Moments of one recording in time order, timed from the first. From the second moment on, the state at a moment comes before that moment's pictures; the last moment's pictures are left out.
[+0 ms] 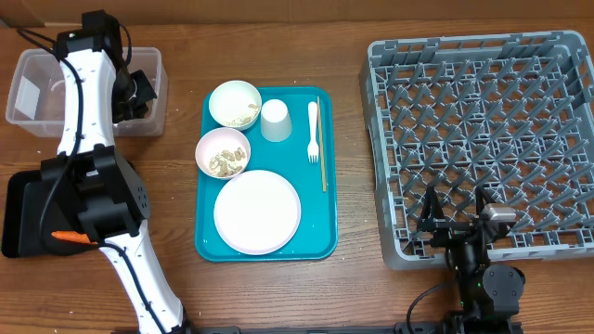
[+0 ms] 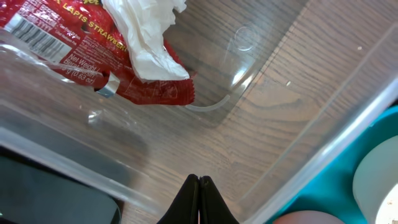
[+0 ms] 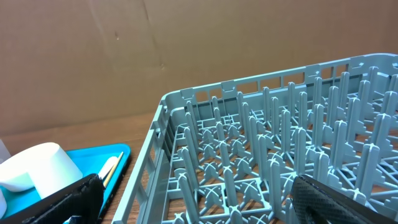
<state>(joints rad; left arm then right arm) 0.22 2.30 2.19 -1.34 -0.05 -0.34 -0.01 0.01 0.02 -0.03 -0.06 0.20</state>
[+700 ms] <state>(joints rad) 0.18 2.01 2.23 -1.52 0.27 -0.24 -0.01 0.01 0.02 -0.03 -0.06 0.20</state>
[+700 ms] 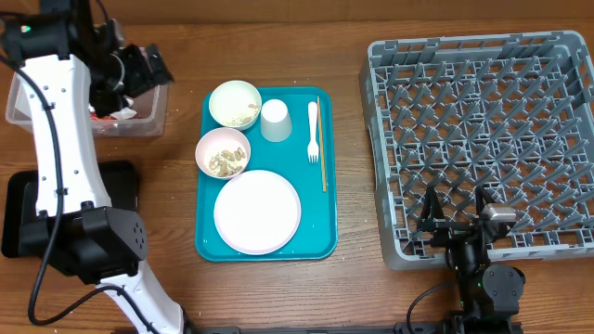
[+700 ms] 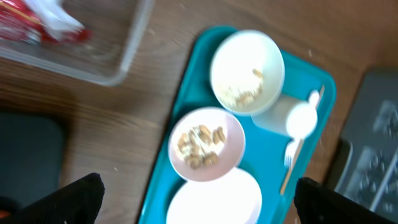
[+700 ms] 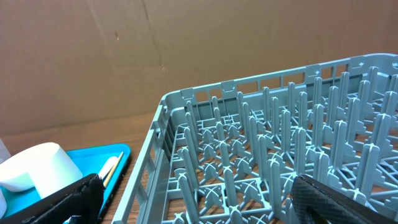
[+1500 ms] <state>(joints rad) -0.28 2.01 2.23 -1.62 0.29 -0.15 -0.01 0.01 0.02 -0.03 -0.06 0.20</state>
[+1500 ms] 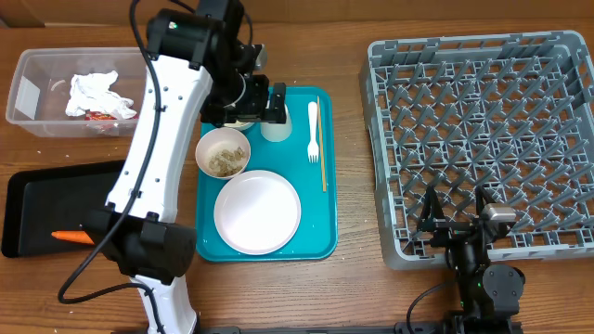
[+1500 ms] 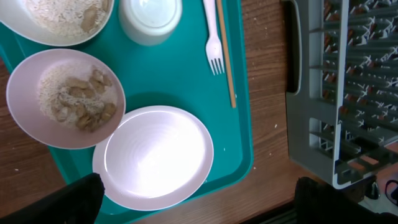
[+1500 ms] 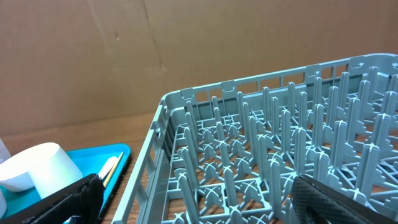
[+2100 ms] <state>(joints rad) -0.33 2.01 2.19 -1.46 0.24 -0.16 -0.01 0.01 0.02 -0.03 -0.06 0.20</state>
